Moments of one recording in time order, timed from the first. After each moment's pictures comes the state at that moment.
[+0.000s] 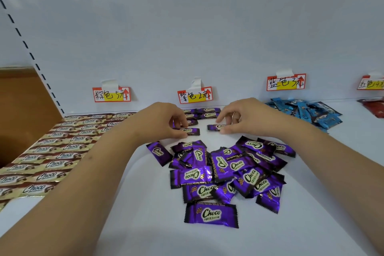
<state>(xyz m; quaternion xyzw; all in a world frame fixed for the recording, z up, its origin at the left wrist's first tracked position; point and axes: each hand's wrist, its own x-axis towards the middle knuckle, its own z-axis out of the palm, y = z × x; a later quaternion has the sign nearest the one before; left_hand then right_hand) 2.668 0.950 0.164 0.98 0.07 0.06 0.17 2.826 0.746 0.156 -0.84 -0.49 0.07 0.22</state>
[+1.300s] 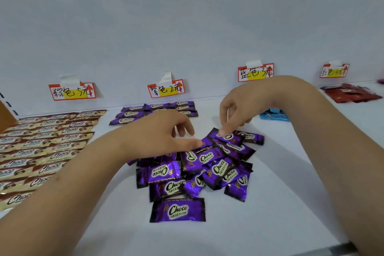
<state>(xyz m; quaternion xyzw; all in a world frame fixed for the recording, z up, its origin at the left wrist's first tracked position) 2.669 0.878 0.166 0.98 0.01 0.00 0.21 2.825 0.705 0.209 -0.88 -0.39 0.25 0.03</state>
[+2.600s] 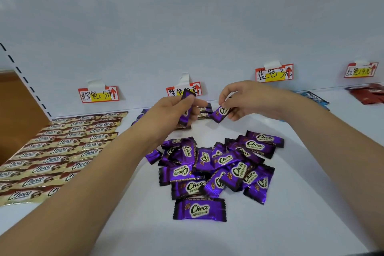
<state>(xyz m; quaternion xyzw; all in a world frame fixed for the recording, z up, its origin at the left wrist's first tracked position) 2.682 0.893 0.163 0.78 0.13 0.12 0.60 2.830 0.728 0.180 -0.78 -0.33 0.26 0.46</state>
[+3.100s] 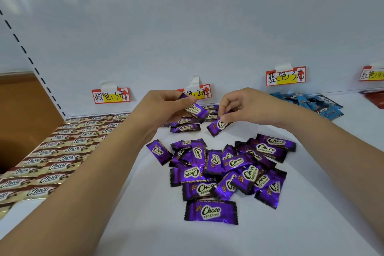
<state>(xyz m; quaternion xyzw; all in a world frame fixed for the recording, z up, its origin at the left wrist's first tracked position) 2.674 0.921 0.178 0.78 0.19 0.17 0.58 2.821 0.740 0.169 -0.80 -0.45 0.18 0.36</state>
